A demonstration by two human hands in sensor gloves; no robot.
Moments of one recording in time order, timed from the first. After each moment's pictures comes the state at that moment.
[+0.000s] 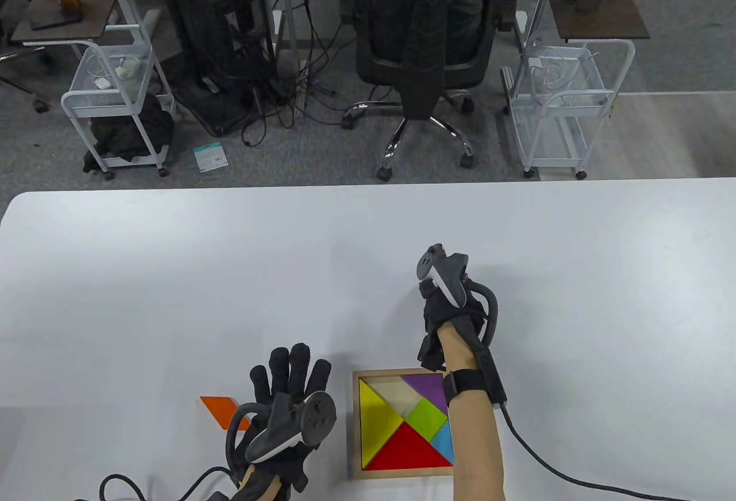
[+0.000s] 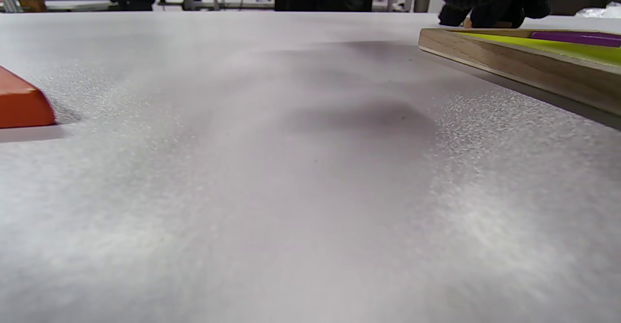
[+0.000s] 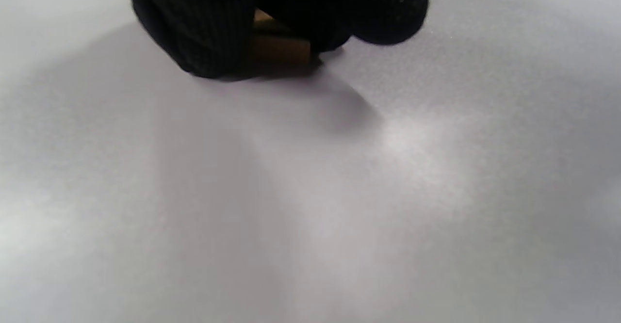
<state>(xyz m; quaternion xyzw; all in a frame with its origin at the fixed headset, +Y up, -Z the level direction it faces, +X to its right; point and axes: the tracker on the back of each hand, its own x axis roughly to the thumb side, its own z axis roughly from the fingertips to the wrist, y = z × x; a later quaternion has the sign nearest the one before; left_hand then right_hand) -0.139 -0.773 -0.186 -0.16 -0.13 0.01 0.98 0.114 -0.786 -0.389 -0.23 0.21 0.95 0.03</state>
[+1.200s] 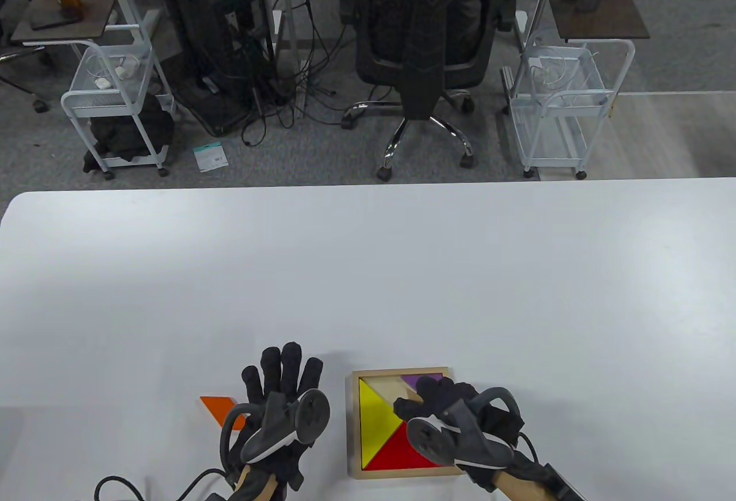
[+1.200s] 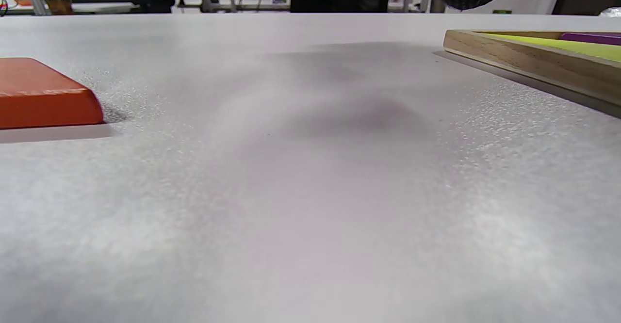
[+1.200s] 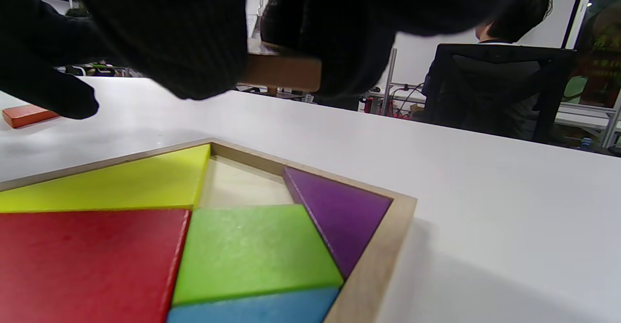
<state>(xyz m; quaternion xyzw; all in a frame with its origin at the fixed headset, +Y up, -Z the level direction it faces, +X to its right) -0.149 -0.773 -0.187 -0.15 -0.11 0.01 0.98 0.092 -0.722 -0.171 0.27 -0.04 0.96 -0.02</state>
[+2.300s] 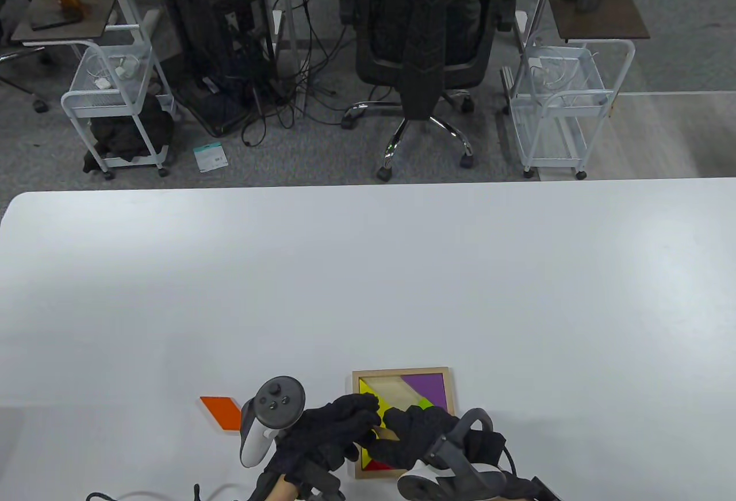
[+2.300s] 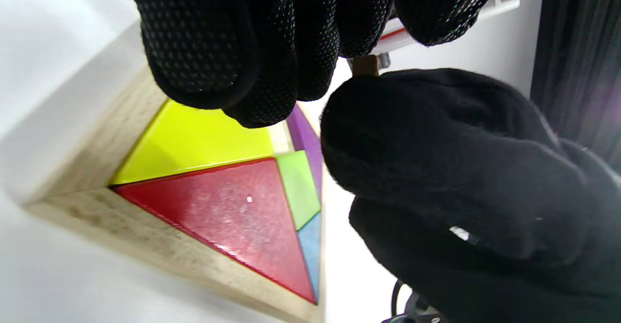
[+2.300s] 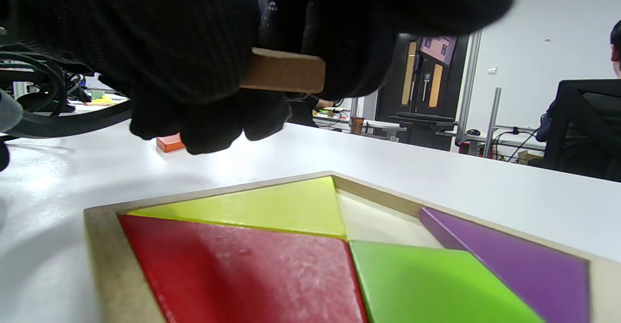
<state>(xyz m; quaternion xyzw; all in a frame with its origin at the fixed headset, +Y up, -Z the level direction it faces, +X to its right) -0.129 -0.778 -0.181 -0.24 -0.14 0.53 0.80 0.066 -0.723 -0.135 0.41 -0.10 0.91 0.01</state>
